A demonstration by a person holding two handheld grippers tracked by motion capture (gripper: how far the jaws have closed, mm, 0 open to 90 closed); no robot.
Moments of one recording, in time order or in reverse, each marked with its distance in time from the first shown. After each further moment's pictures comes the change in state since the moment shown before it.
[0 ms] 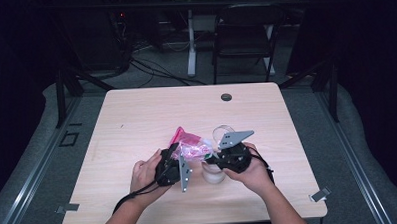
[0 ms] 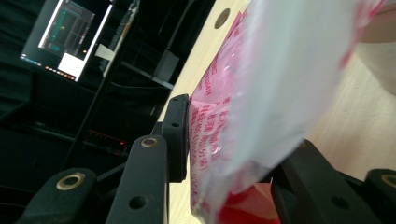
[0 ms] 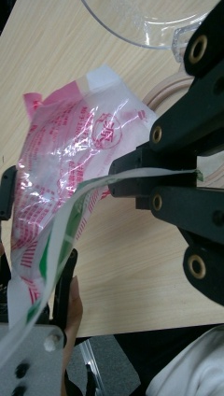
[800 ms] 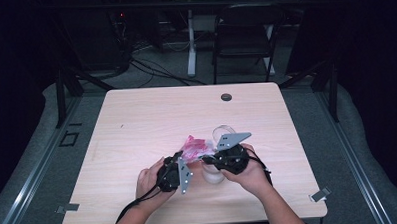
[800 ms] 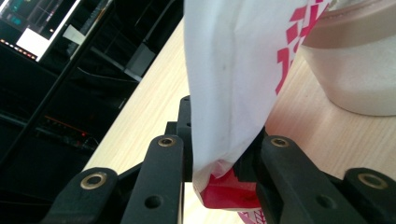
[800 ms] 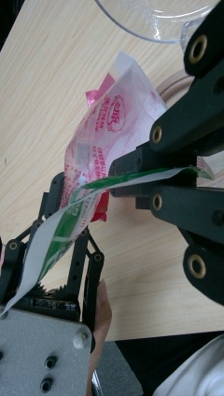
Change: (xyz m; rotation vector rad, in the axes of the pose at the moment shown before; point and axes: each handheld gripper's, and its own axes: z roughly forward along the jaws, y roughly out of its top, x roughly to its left) left arm -0.017 -0.008 0.003 -0.006 -0.096 -0.149; right arm 0.006 0.001 0.005 -0.003 -0.024 -0.017
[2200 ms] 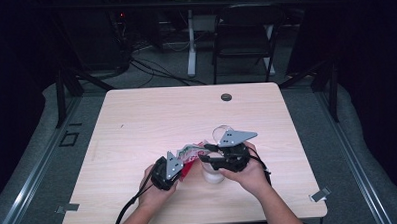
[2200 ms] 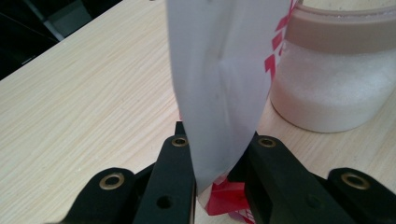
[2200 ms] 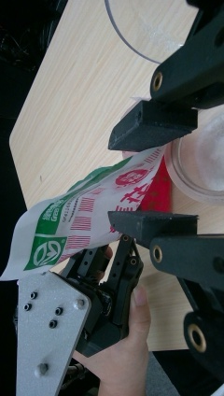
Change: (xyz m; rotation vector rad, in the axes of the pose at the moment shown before) left arm 0.013 -0.022 0.014 -0.005 -0.271 -0.385; right arm -0.001 0.004 -0.004 -0.142 -0.053 0.045
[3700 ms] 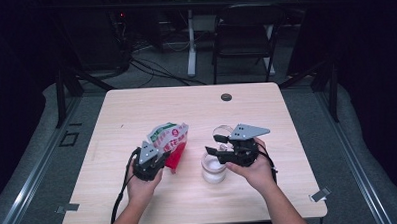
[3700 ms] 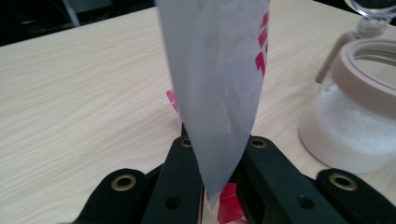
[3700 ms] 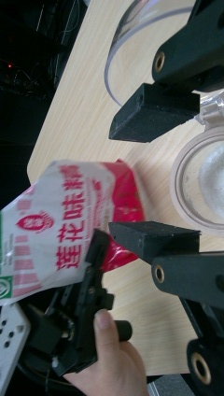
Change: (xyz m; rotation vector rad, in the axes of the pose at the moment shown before) left arm 0.054 -0.006 -0.025 -0.081 0.005 -0.296; right arm -0.016 0.001 -0.017 -0.073 -0.079 0.058
